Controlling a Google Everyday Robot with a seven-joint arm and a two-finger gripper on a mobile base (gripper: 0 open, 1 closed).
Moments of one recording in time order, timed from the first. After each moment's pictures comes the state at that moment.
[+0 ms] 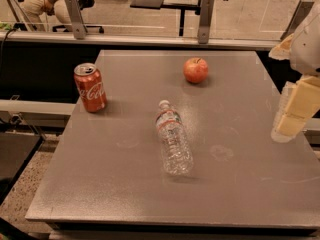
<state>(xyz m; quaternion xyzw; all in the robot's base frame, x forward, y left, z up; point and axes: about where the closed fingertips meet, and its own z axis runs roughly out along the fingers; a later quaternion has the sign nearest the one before) 0.438 -0.217 0.977 -0.60 0.78 -0.03 0.16</state>
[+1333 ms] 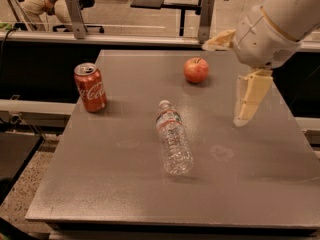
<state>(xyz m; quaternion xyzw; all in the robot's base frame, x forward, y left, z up) 0.490 -0.133 0.960 -0.77 0.59 0.03 0.23</state>
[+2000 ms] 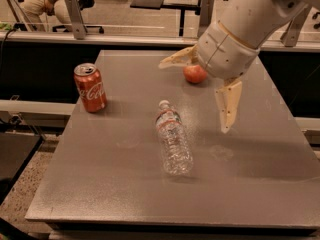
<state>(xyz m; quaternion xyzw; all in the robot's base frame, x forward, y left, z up) 0.475 -0.074 0.939 -0.90 0.38 0.06 0.21</state>
